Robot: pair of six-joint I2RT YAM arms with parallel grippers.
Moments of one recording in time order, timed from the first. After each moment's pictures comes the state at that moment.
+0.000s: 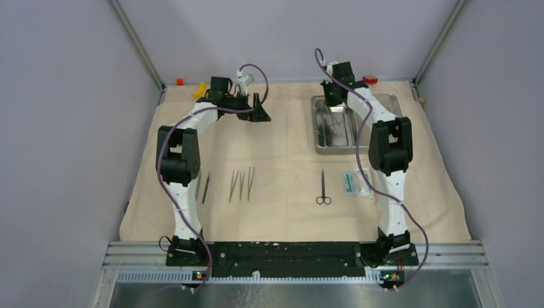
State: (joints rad) left arm -0.16 2.10 1.64 -0.28 0.88 -0.06; right arm 0.24 2.29 1.98 -0.49 -0.05 -0.05
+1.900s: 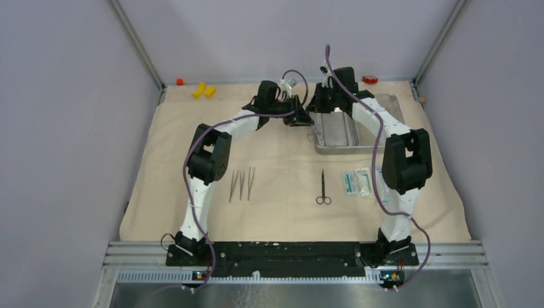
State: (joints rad) left arm -0.47 2.27 1.76 0.06 0.86 -0.73; right arm 0.31 1.96 1.63 -0.33 -0.38 0.31
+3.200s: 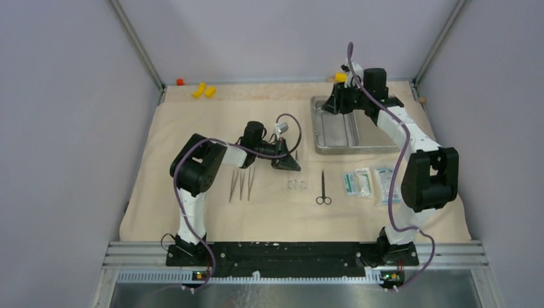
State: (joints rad) left arm -0.48 2.06 1.04 0.54 1.13 -0.89; right arm 0.17 1.72 1.44 -0.26 -0.55 0.10
